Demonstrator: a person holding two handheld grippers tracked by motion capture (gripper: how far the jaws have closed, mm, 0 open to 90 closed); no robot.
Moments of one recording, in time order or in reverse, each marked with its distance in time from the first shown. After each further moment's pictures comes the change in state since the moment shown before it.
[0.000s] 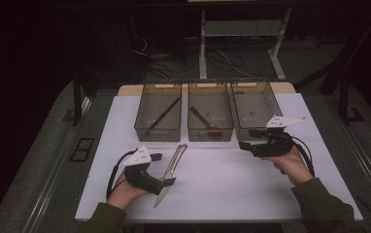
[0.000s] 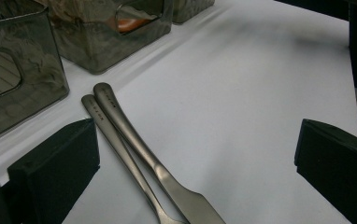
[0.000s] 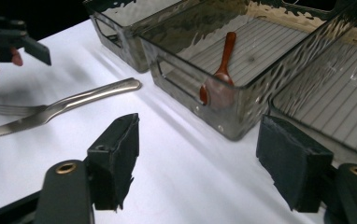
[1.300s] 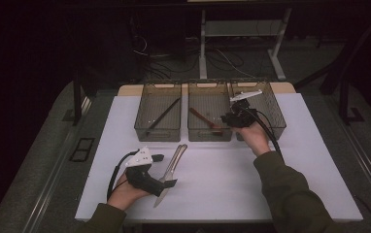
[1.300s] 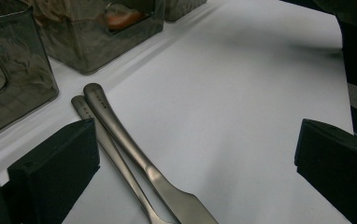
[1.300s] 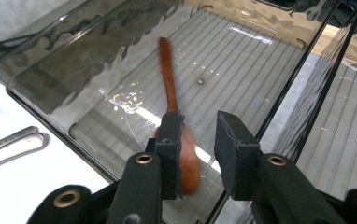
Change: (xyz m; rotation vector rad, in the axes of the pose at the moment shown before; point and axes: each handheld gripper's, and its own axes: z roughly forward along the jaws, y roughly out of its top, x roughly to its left) left arm -0.002 0.000 0.002 0.007 -0.021 0.012; right arm -0.015 0.069 0.097 0.162 -0.257 0.063
